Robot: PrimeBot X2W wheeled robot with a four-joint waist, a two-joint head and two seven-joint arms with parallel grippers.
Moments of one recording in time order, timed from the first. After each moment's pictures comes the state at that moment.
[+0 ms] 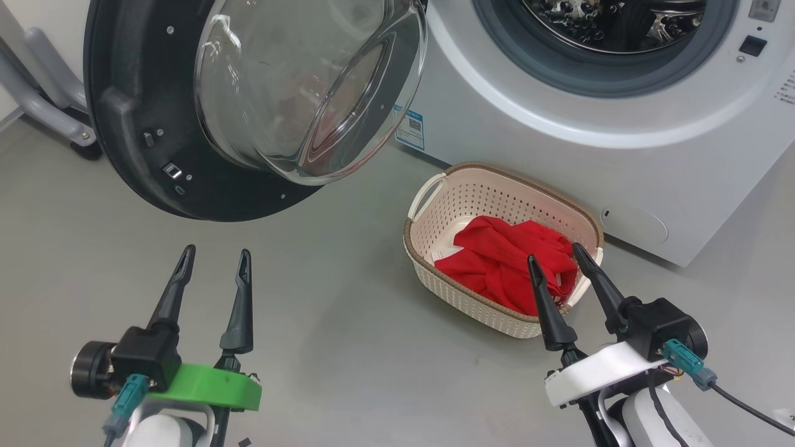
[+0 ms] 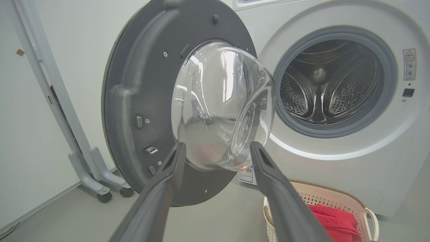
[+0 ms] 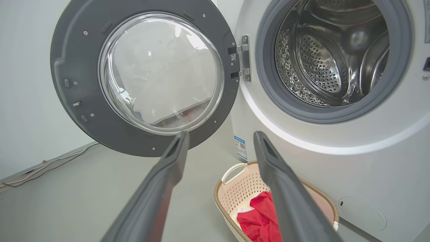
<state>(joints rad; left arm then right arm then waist) -0.09 0.04 -0.15 0.09 -0.25 -0.02 -0.25 -0.08 -0.07 0.30 0.15 0.30 0.12 -0.25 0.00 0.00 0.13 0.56</state>
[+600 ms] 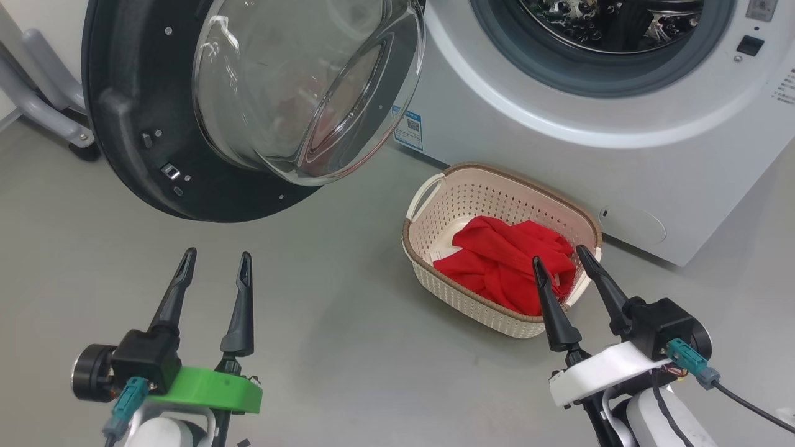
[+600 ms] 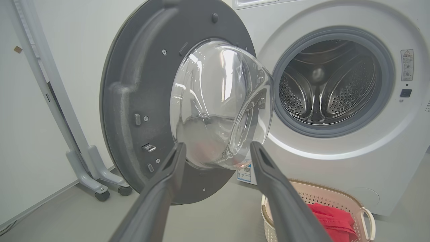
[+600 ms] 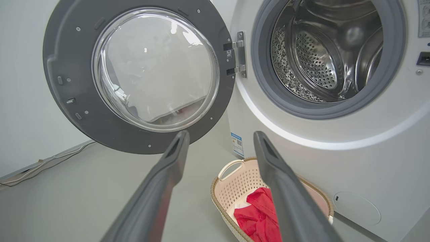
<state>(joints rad) -0.08 0.04 -0.15 0.08 -0.25 -0.02 -0.25 -0.08 -0.08 0.30 0.17 0.31 0.12 -0.25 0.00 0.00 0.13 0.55</state>
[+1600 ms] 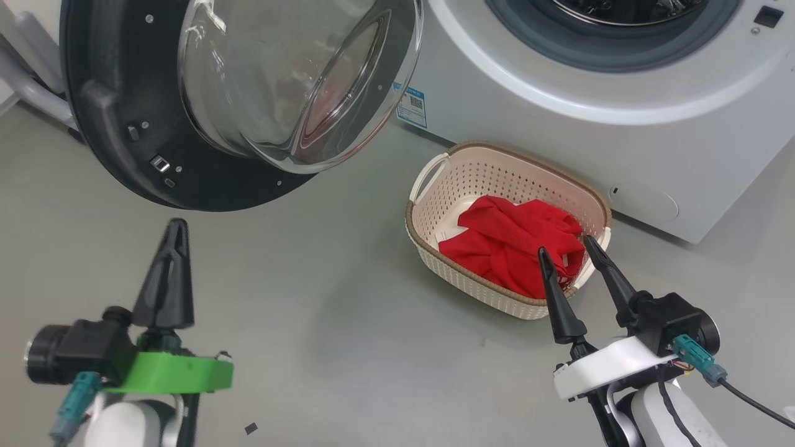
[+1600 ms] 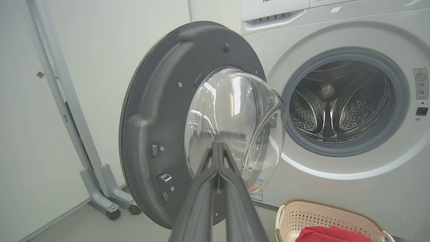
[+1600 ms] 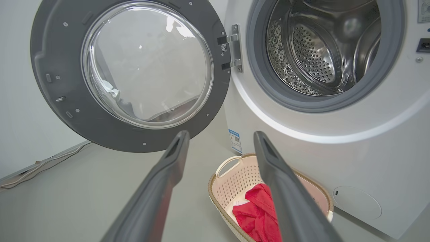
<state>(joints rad) -0.08 0.04 -0.09 -0.01 -0.26 -0.03 -0.25 -0.08 -0.10 0.30 0.14 0.31 0.12 -0.25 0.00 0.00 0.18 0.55</state>
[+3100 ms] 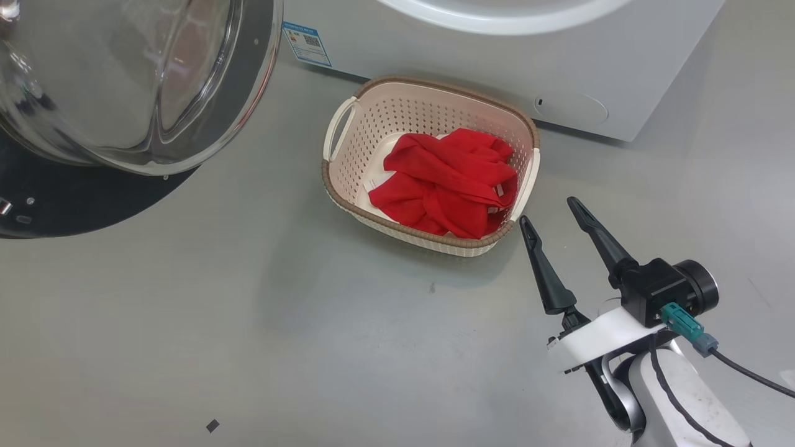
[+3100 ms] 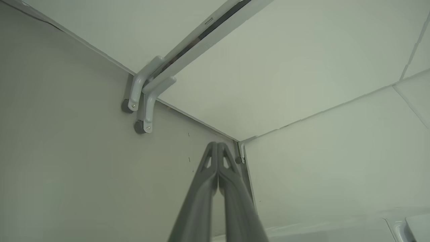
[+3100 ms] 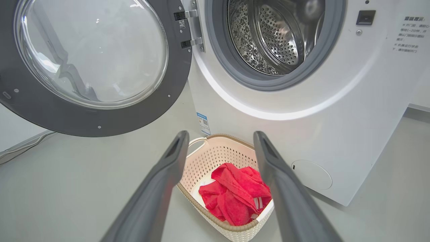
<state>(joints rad) -0.78 0.36 0.75 0.65 -1.06 0.10 0.24 -0.18 -0.15 0.37 0.09 0.26 0.12 -0.21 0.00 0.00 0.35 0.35</state>
